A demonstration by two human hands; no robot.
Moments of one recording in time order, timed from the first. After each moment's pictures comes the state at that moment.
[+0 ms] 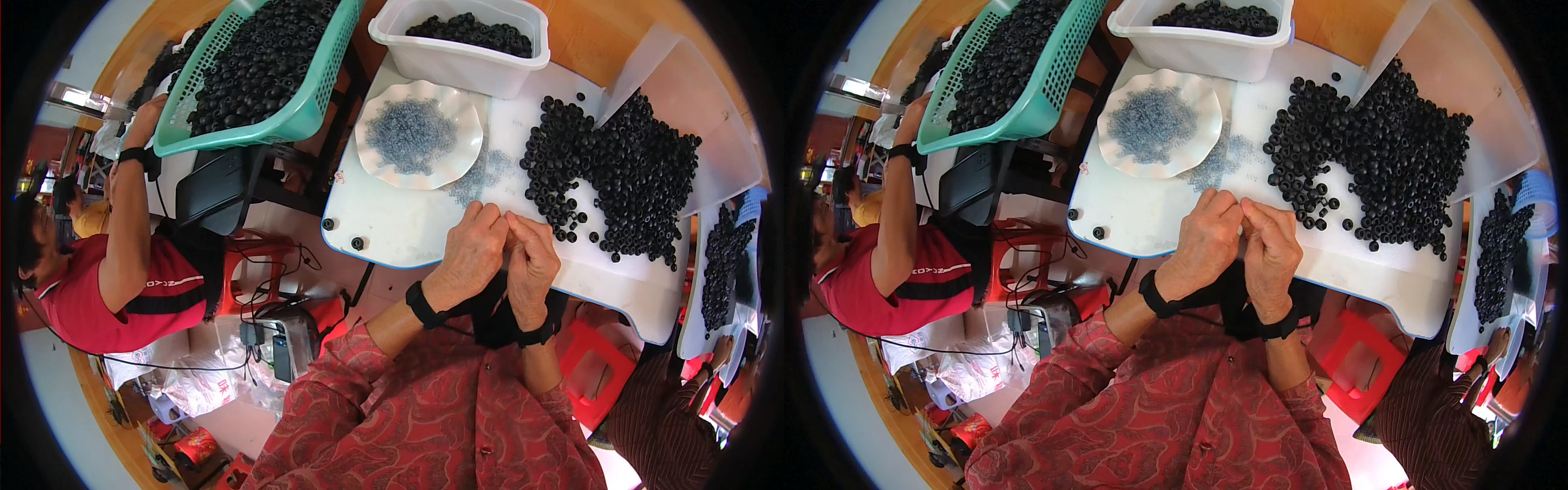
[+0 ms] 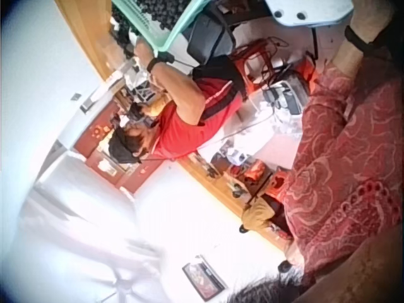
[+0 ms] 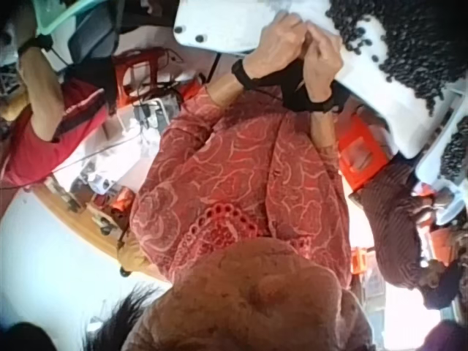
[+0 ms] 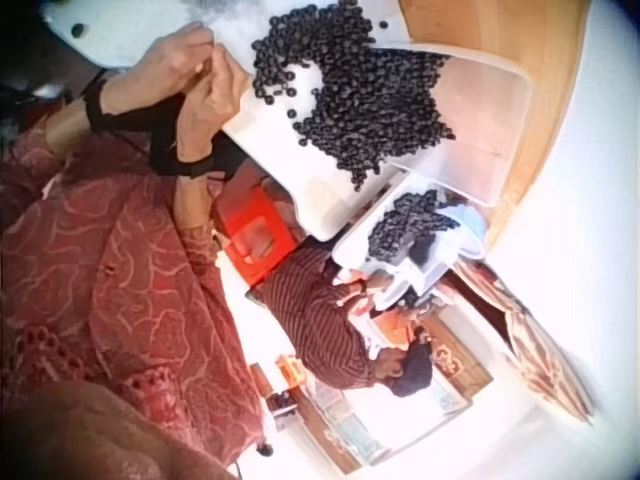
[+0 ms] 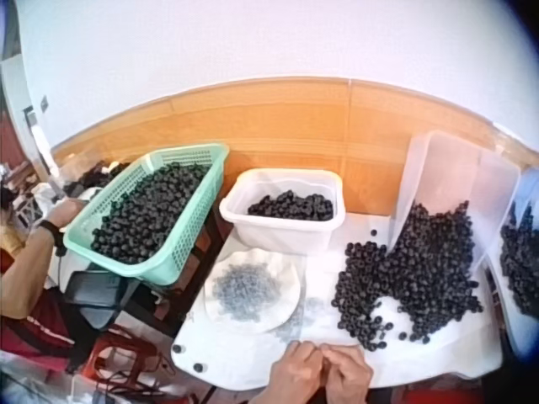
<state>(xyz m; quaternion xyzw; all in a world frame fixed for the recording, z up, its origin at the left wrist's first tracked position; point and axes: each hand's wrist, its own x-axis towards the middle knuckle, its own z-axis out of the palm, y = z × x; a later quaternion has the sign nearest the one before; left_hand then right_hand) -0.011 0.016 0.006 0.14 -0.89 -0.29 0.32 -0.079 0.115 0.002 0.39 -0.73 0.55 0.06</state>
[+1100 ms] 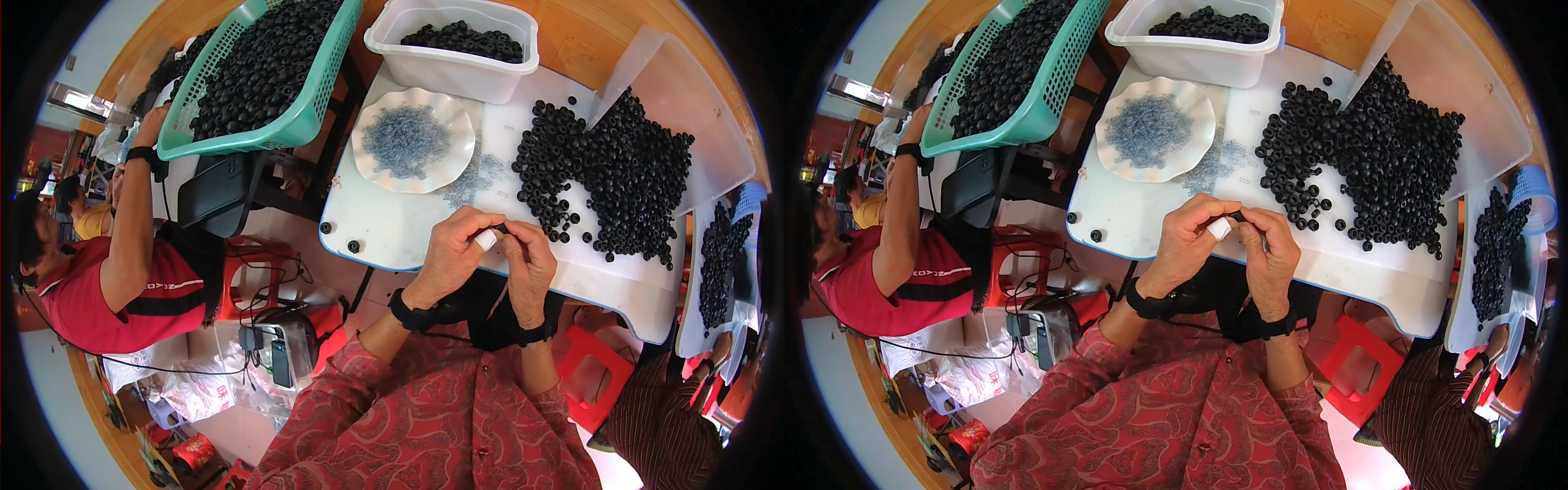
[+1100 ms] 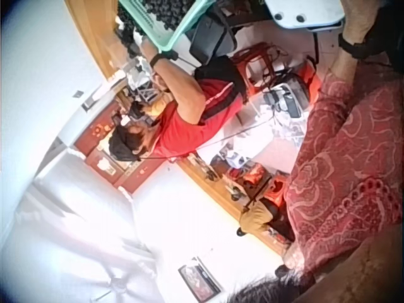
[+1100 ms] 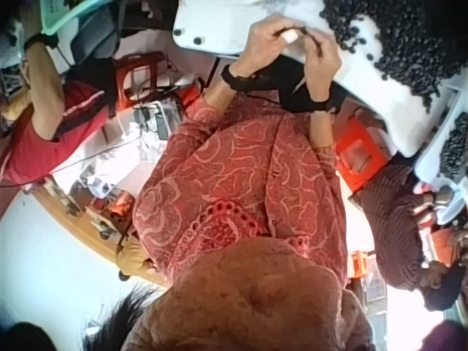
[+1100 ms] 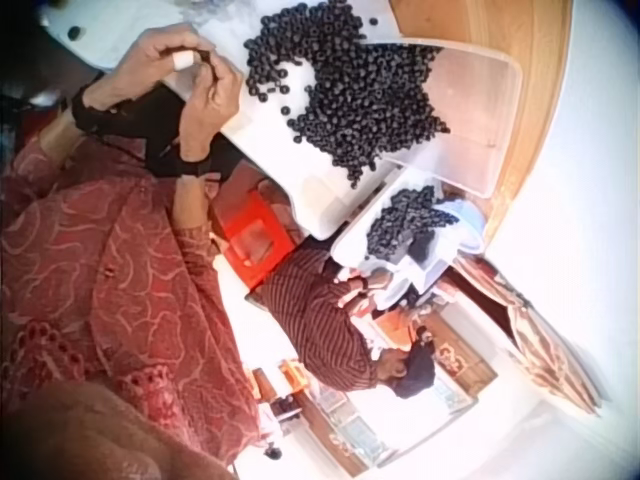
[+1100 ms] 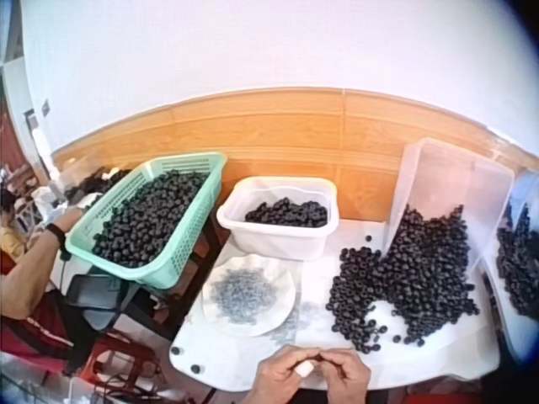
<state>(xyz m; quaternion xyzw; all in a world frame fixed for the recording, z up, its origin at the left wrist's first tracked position) 0.005 0.007 0.001 0.14 -0.72 -0.61 0.31 -0.081 0.127 -0.003 0.33 -0.69 0.64 -0.08</state>
